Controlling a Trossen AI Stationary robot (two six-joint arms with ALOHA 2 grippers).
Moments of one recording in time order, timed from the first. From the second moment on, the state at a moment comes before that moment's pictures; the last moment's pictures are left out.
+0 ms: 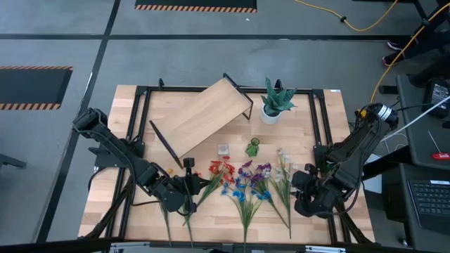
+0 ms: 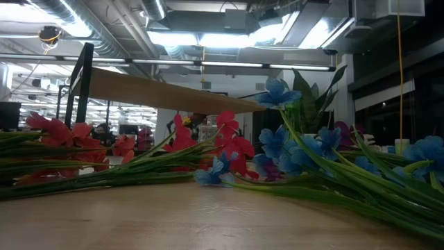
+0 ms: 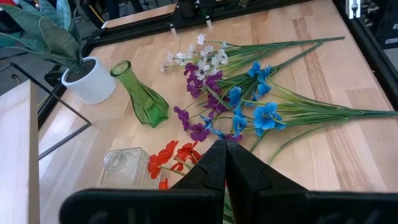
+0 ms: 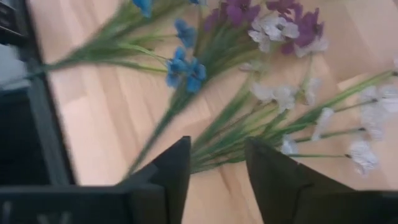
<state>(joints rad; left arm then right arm) -0.65 1.50 1.08 -0.33 -0.77 -0.30 0.92 1.29 0.96 -0.96 0.40 1.29</state>
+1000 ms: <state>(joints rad) -0.65 1.50 1.08 -0.33 -0.77 -0.38 0.93 1.59 0.96 -0.91 0.26 1.72</state>
